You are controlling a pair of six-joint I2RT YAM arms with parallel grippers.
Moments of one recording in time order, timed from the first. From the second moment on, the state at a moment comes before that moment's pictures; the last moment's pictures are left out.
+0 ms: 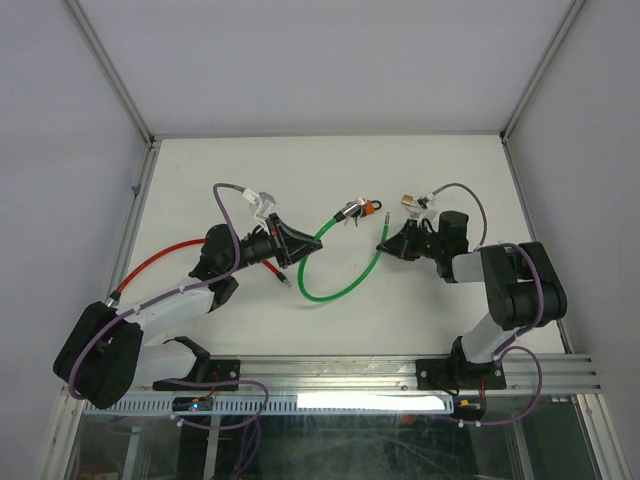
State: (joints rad) left arm -0.56 1.19 0.47 0.82 0.63 -0.58; right arm 0.12 1.62 0.48 0.59 -0.76 0.48
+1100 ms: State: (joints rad) left arm -0.45 1.58 0.50 1.51 0.79 -1.20; right arm 0.30 1.17 0.65 0.10 -0.80 -0.04
